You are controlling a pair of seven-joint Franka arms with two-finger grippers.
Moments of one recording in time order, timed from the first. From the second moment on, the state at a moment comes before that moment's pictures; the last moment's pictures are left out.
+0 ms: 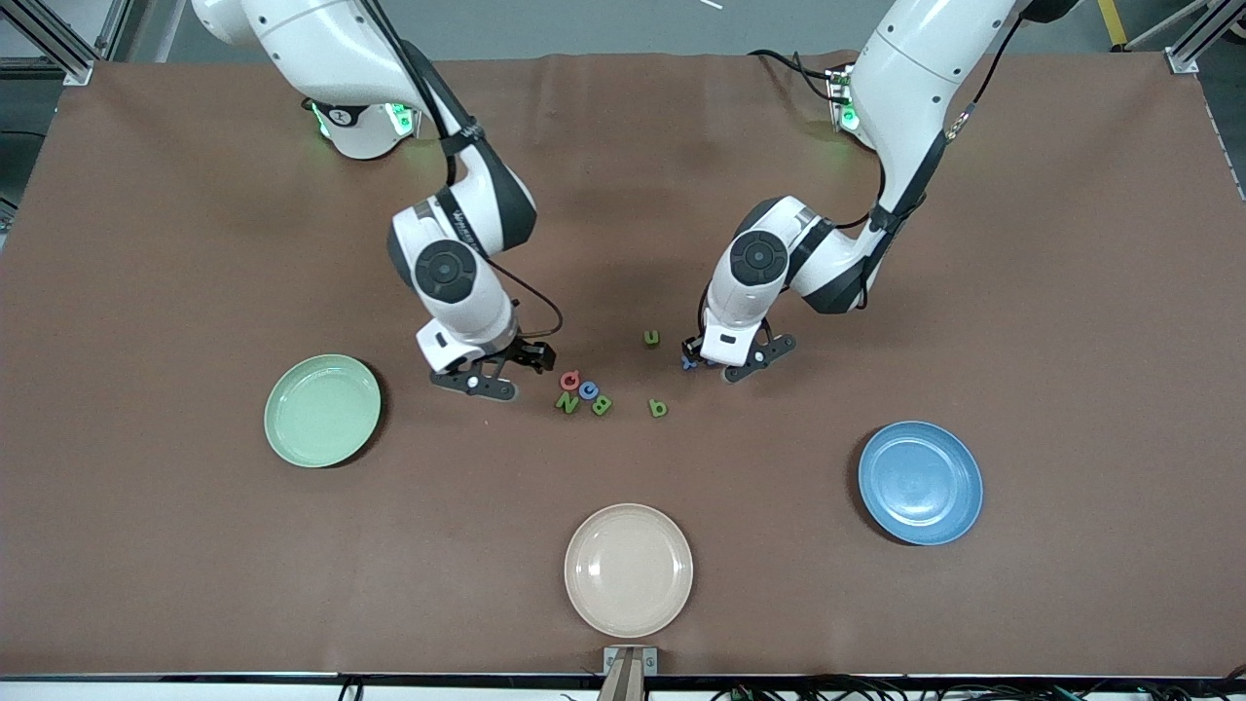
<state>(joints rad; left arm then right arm) -0.40 0.58 -0.26 -1.98 0.14 2.54 -1.25 0.65 0.51 -0.07 -1.86 0.10 2.37 0.74</state>
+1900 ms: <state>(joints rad) 0.11 0.66 -0.24 -1.75 0.29 2.49 -0.80 0.74 0.69 -0.08 -1.77 0.04 2.53 0.80</state>
